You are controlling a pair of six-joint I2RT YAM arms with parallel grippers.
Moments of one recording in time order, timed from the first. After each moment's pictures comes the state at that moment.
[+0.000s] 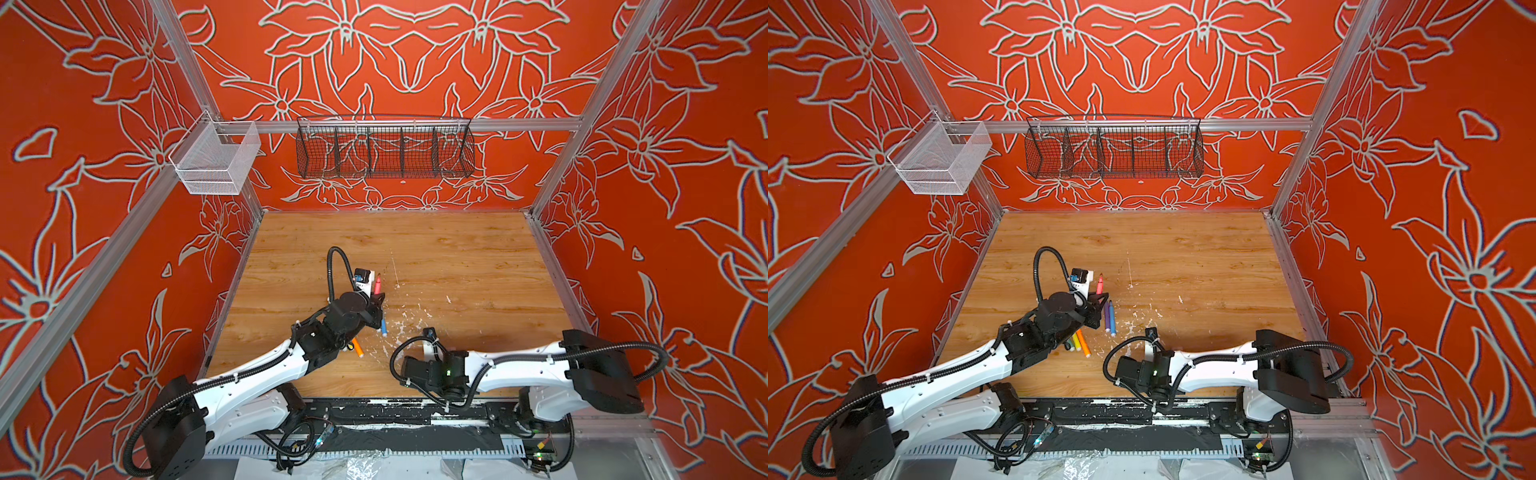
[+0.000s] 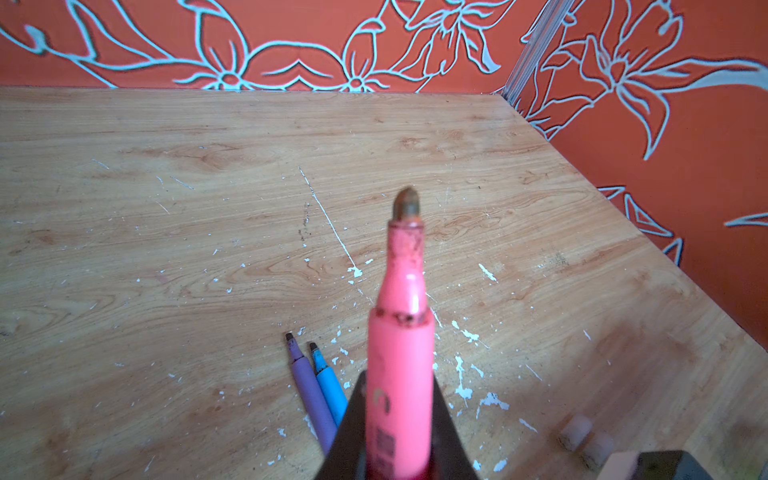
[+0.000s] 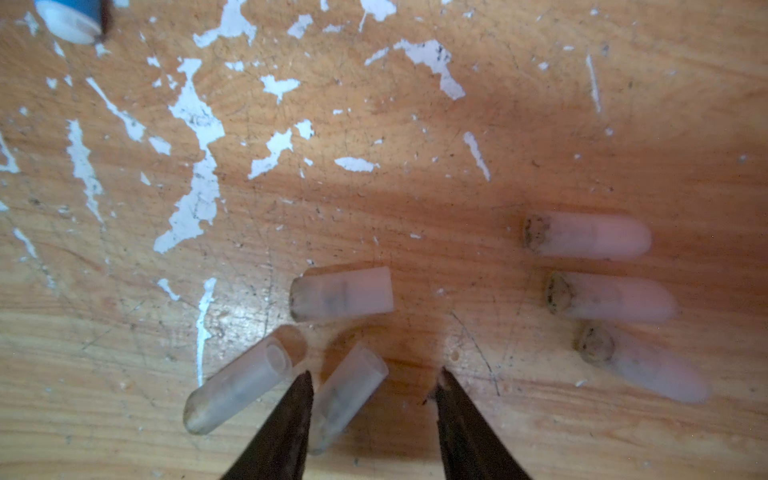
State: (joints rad) left arm -0.77 1.02 0.57 0.03 -0.26 -0.39; right arm 1.38 1.50 0.77 -0.68 0.39 1.25
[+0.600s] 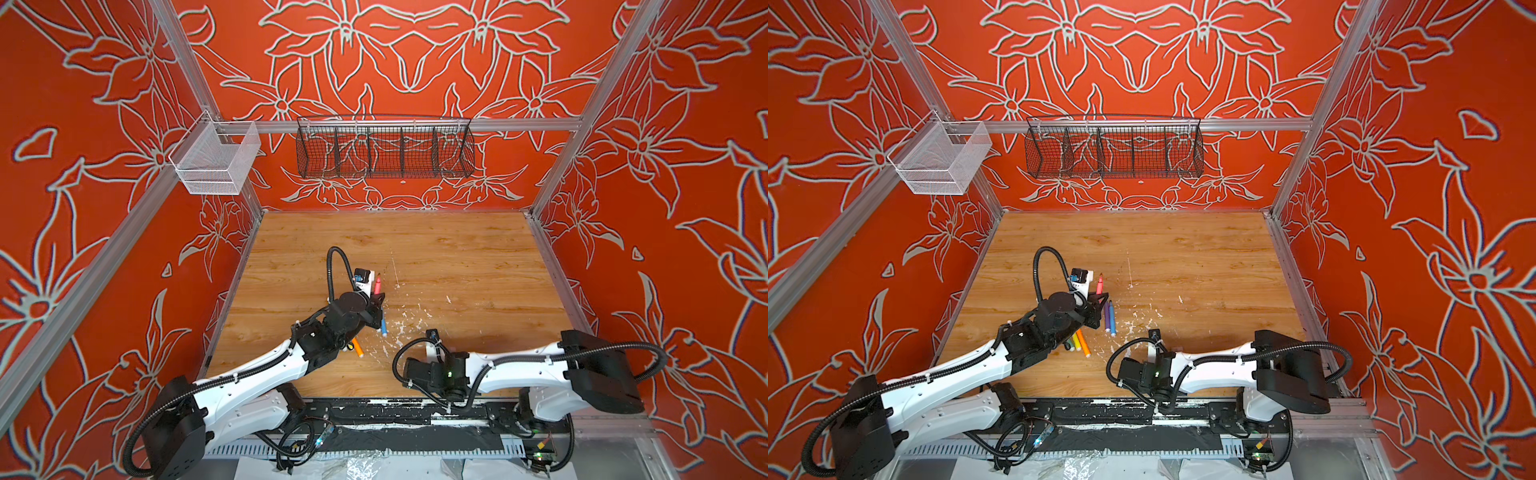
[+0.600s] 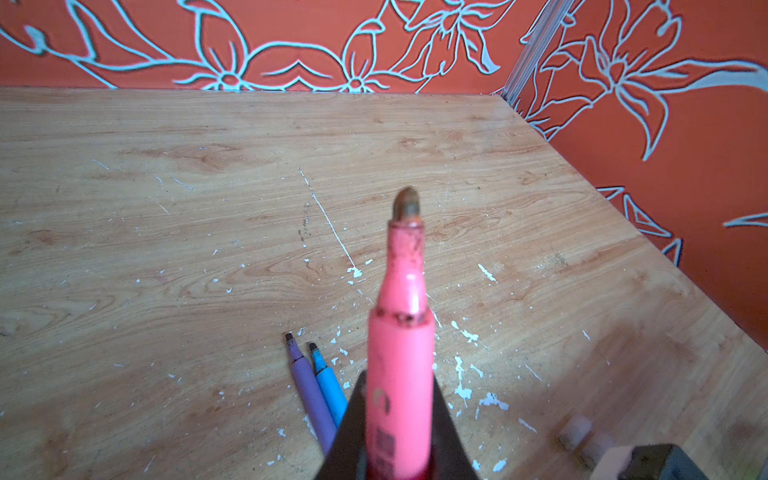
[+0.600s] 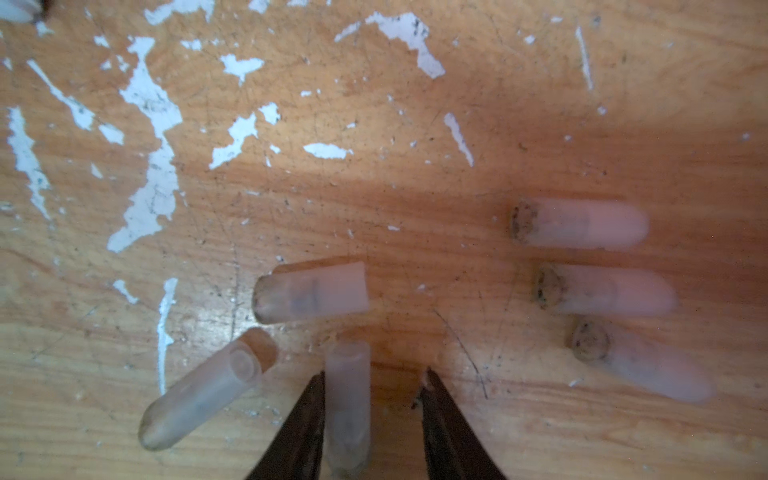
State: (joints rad) left arm -0.77 1.02 0.57 0.03 -0.26 -0.39; right arm 1.37 1.50 0.74 -0.66 0.39 1.26
